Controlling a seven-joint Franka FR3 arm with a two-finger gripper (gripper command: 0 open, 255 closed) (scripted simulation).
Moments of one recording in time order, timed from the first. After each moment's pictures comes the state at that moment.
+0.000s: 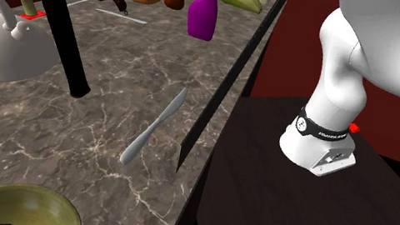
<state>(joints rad) 0.12 0.68 0.55 -1.33 -0.66 1.74 2.07</state>
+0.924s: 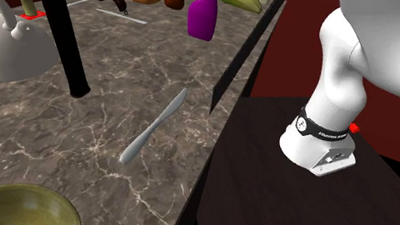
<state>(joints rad) 0.12 0.68 0.55 -1.32 -0.66 1.72 2.07</state>
